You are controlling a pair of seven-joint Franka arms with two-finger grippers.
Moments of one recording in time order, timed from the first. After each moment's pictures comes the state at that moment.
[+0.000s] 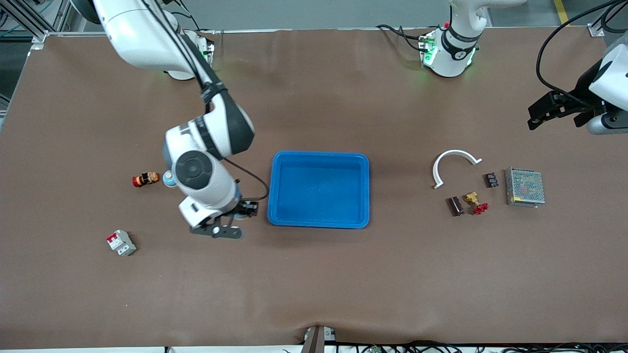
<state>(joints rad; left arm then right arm) -0.04 -0.02 -0.05 -1.55 0.02 1.54 -0.14 0.43 0.65 -0.03 -1.32 0.01 1.95 0.48</state>
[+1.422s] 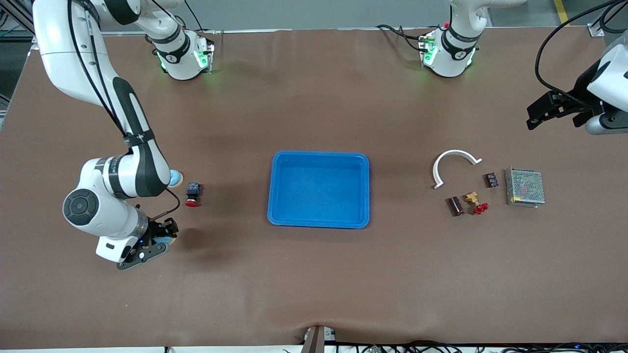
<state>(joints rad) -0.04 -0.02 -0.06 -1.55 0.02 1.54 -0.14 0.12 0.67 -0.04 -1.53 0.02 2.24 -0.38</state>
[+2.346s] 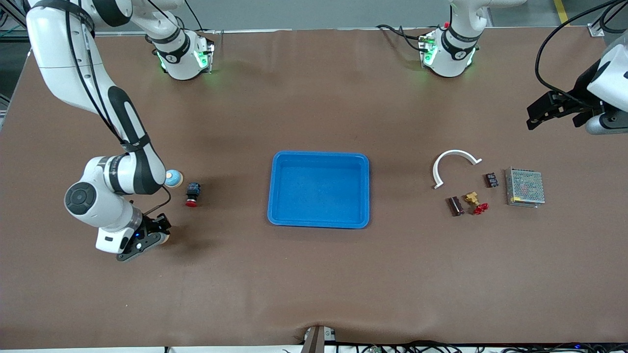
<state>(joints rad) -0.04 -0.02 -0.06 -1.55 0.02 1.54 -0.14 0.06 0.67 -0.03 -1.72 0.03 2.48 -0.55</state>
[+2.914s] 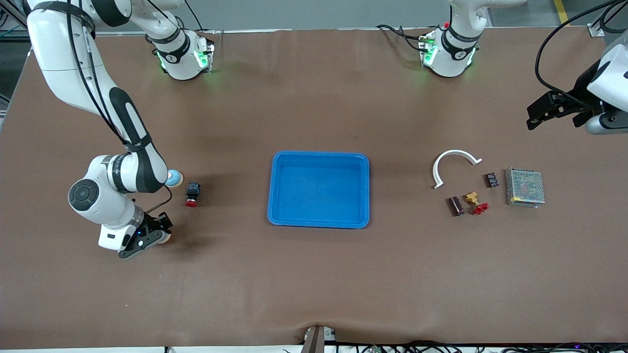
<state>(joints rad) -0.04 -0.02 -0.06 -1.55 0.02 1.54 -0.14 0.05 0.67 -0.03 -1.74 0.04 2.52 -0.59</state>
